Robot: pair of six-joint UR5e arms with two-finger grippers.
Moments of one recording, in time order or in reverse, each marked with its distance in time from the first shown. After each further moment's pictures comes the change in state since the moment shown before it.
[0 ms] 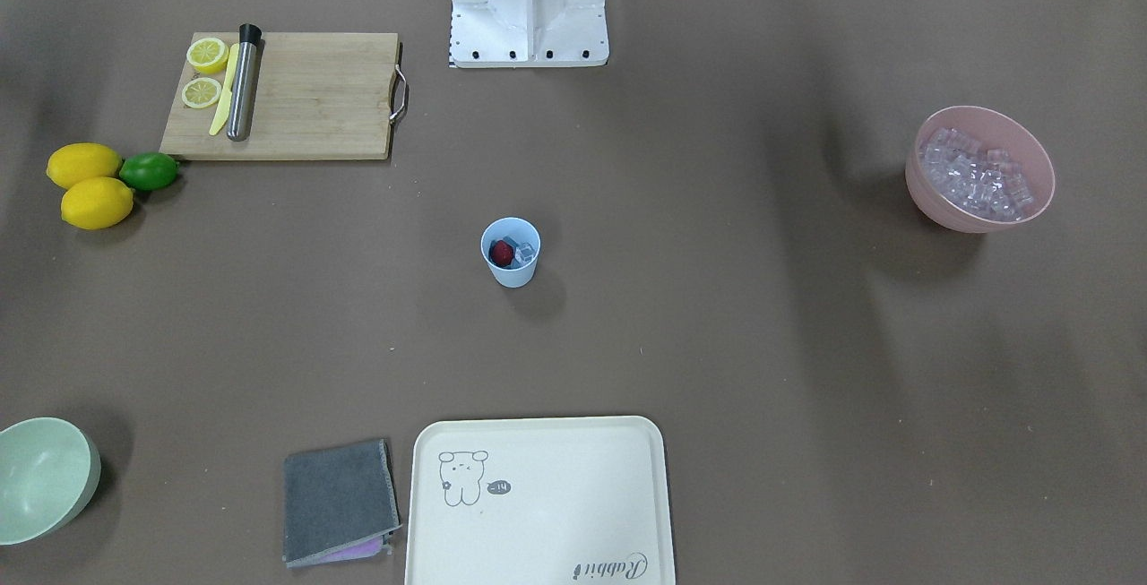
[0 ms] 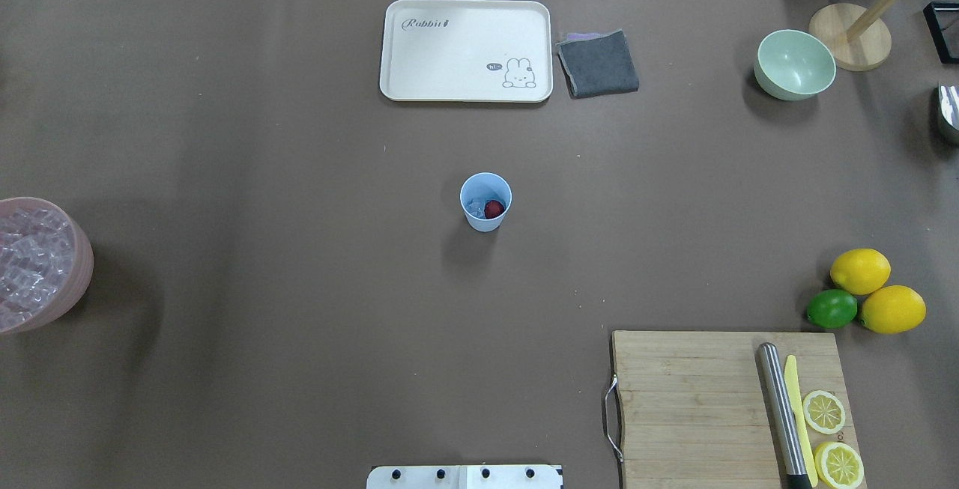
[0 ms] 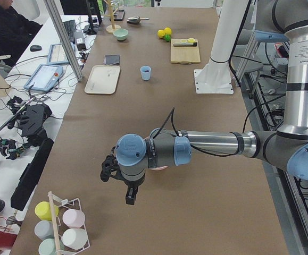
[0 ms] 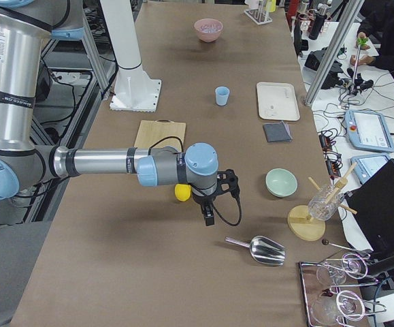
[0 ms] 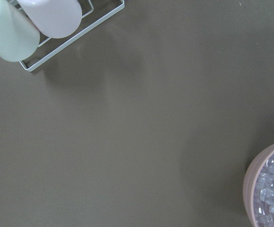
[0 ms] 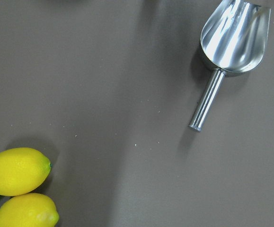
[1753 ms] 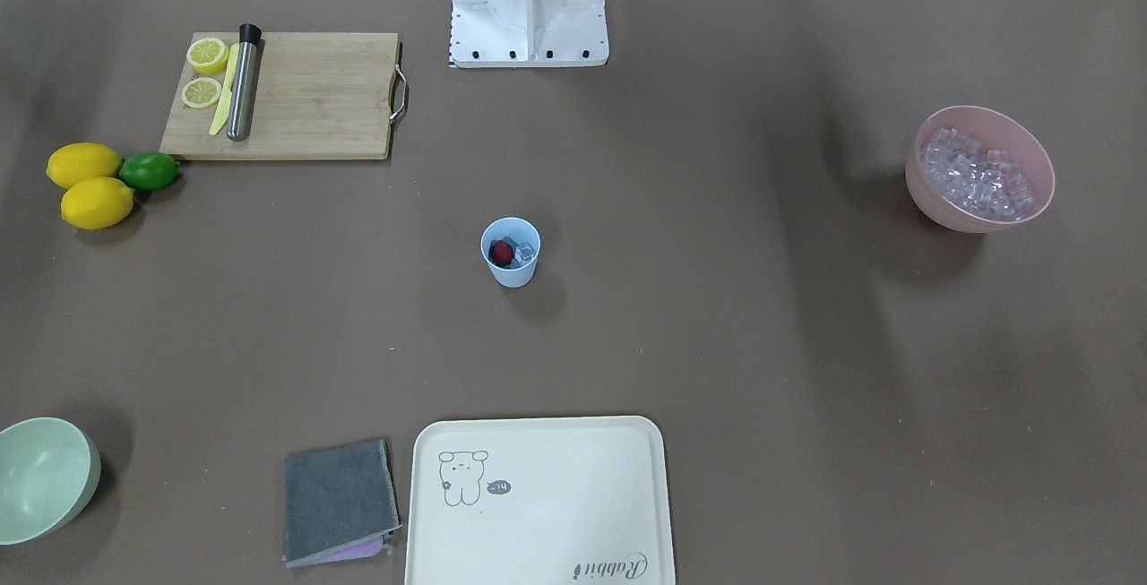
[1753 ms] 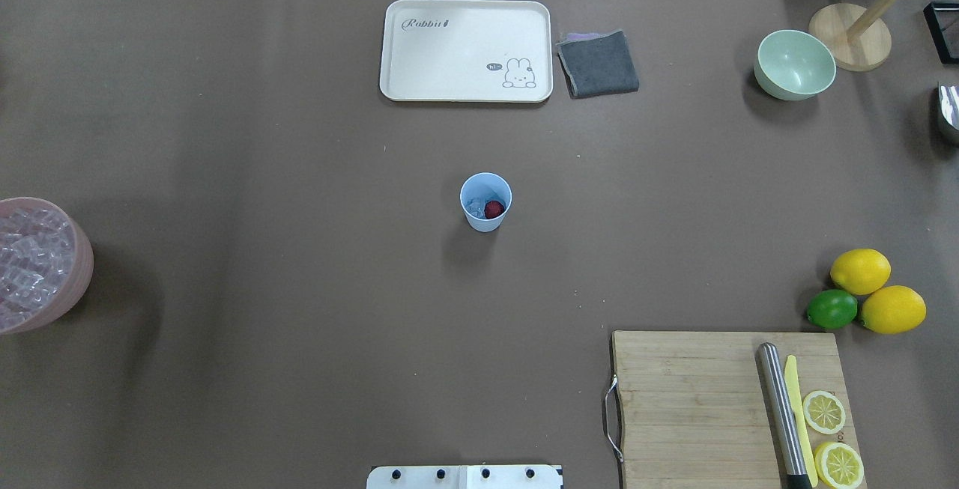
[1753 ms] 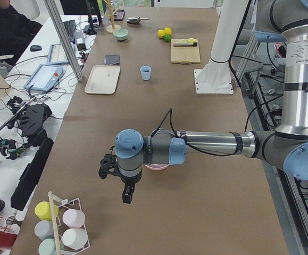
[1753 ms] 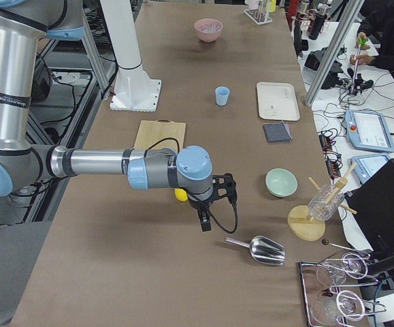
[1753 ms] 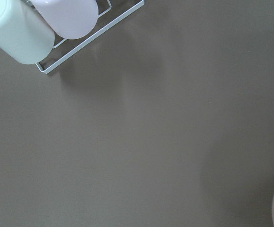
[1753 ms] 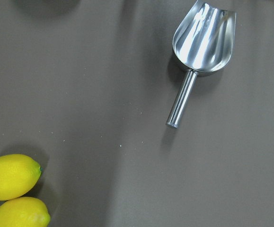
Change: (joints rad) left arm 0.077 0.010 -0.001 -0.105 0.071 -0.116; right arm 0.071 -0.012 0.004 -0.007 0.003 -0.002
